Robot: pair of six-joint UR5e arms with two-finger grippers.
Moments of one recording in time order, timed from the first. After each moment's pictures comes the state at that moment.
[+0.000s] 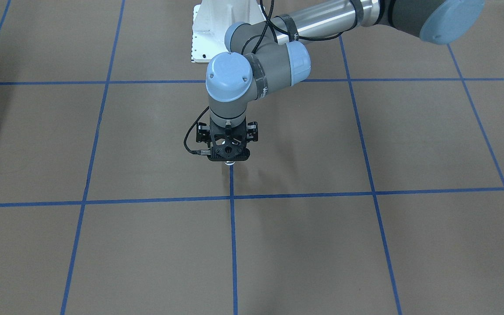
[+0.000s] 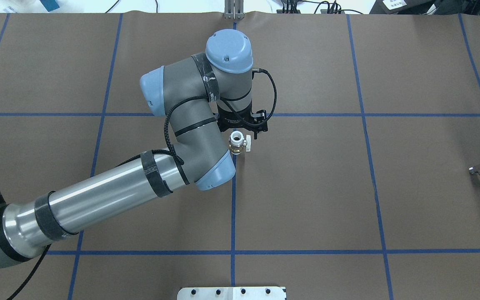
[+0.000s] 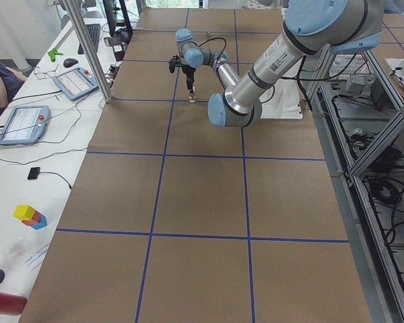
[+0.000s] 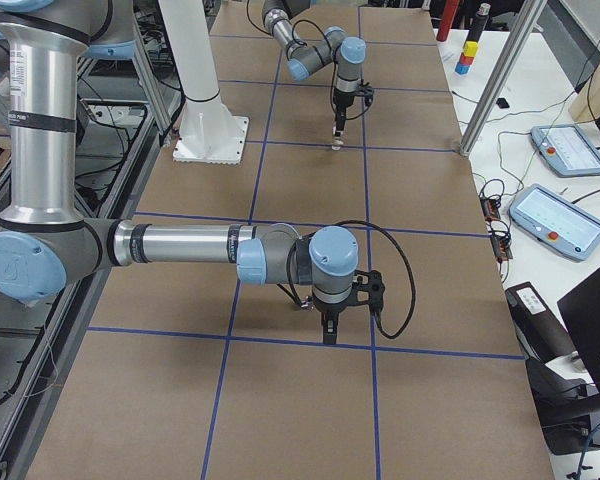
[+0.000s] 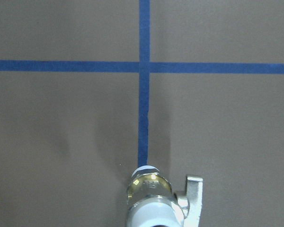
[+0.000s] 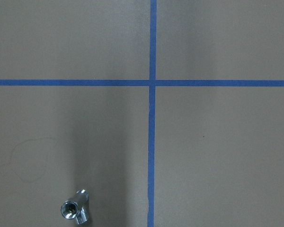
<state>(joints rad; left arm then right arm) -0.61 -2.59 -1.31 -1.55 -2.07 -1.14 1.58 -1.66 1.71 -1.55 2.38 0.03</state>
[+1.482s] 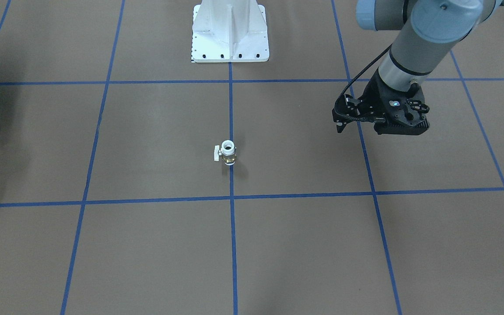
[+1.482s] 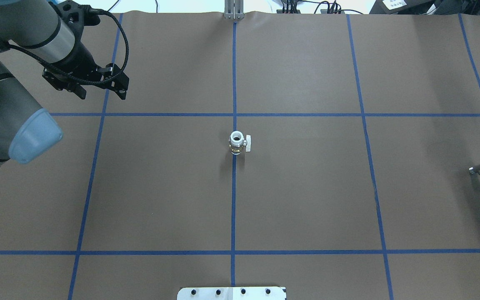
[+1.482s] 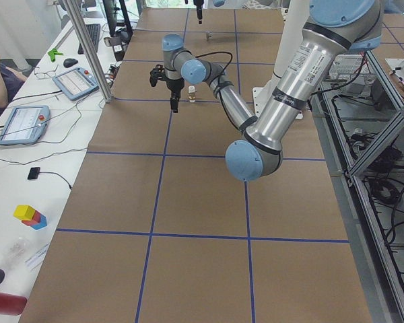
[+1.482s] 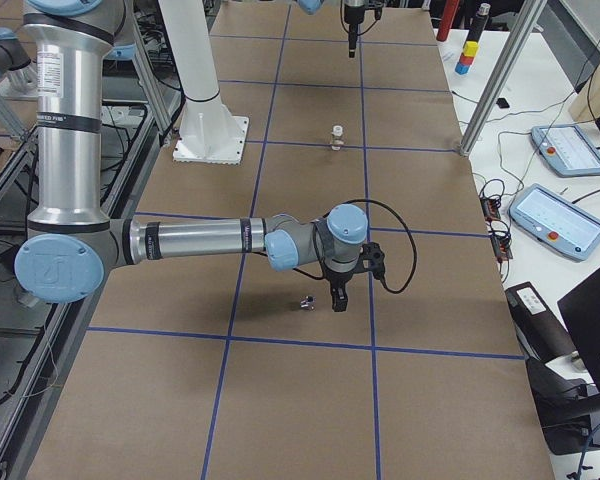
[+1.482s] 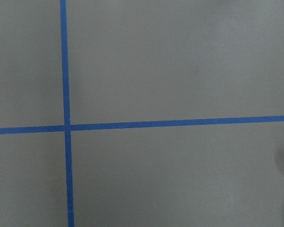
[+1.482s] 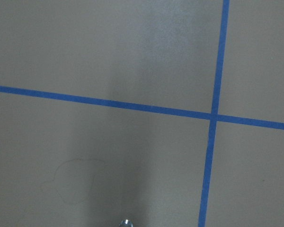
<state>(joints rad) -0.93 -2.09 -1.89 -1.39 -2.17 -0.84 1.29 -1.63 1.67 -1.40 2.33 0.22</state>
